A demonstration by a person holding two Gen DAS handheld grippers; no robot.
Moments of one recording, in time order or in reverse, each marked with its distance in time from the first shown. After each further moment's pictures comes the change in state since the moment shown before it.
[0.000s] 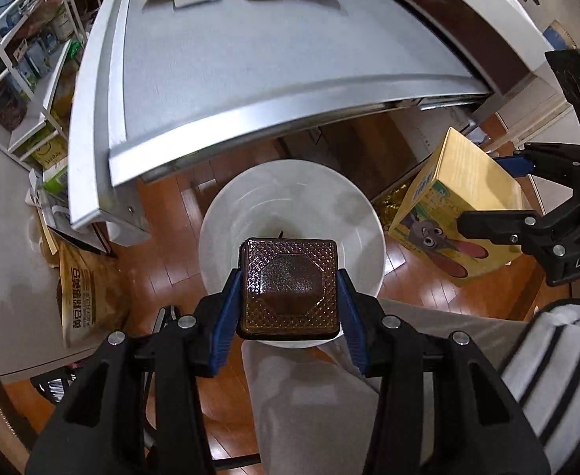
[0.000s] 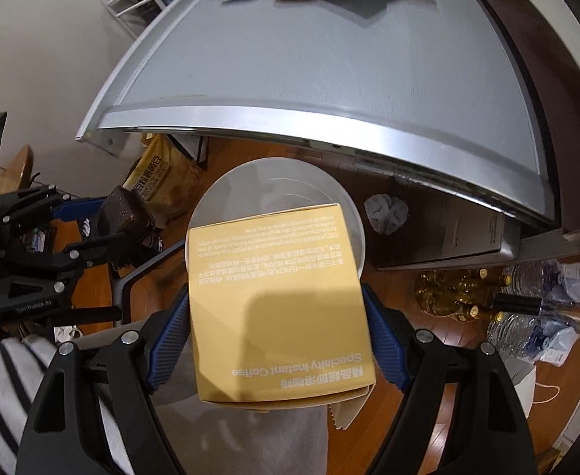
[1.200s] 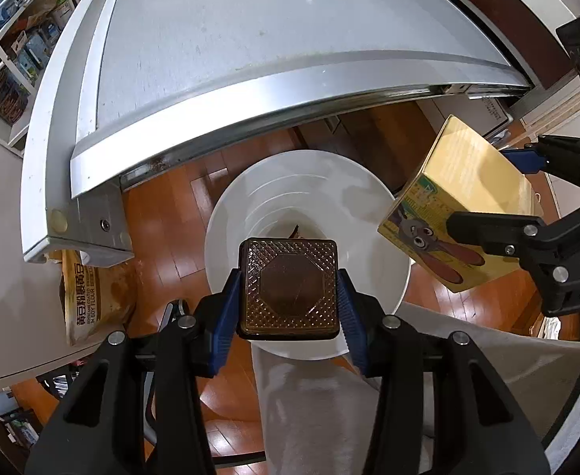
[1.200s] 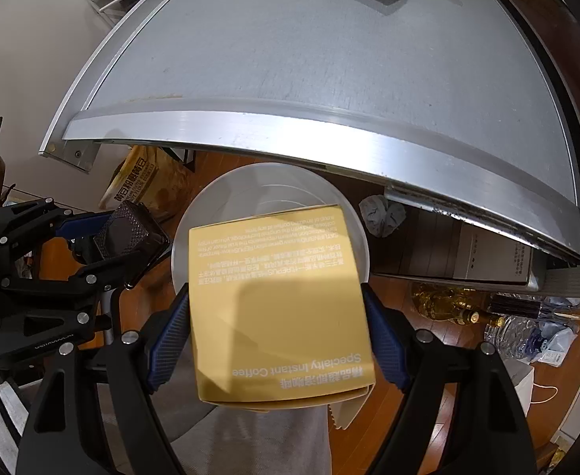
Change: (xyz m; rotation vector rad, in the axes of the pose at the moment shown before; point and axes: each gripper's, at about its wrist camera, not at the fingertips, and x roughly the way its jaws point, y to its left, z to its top) left arm 0.029 0.002 0.013 -0.011 0.050 0.049; right arm 0.025 0.010 0.021 0.006 0.015 -0.045
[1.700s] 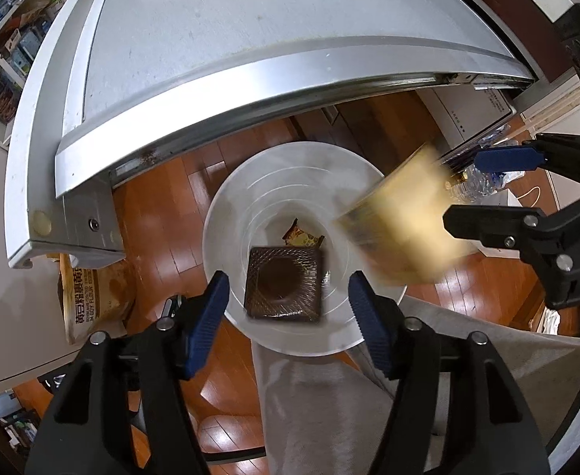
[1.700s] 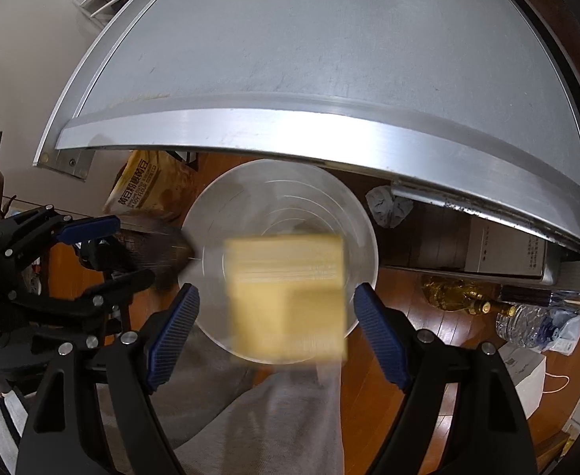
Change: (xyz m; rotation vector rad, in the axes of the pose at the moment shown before) left arm 0.005 0.000 0.003 0.013 0.026 -0.010; right arm 0.008 -0.006 0.003 0.050 0.020 0.032
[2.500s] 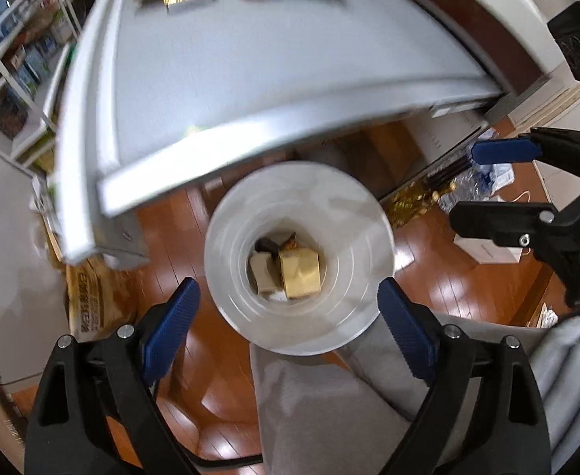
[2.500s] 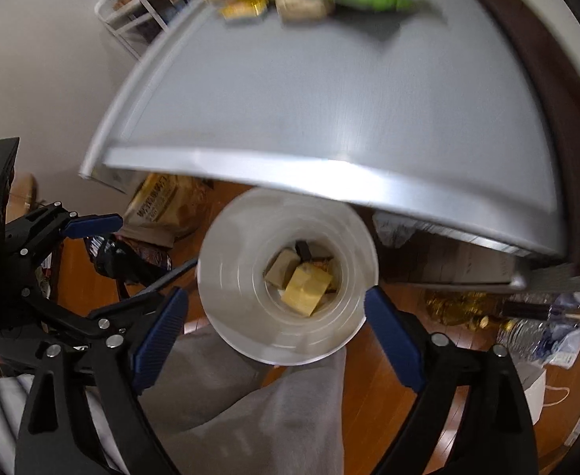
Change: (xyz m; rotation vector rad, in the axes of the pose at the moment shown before) left arm -0.047 -0.007 -0.001 0.019 -0.084 -0.006; right arm -0.056 0.010 -0.005 -0.038 -0.103 0.038
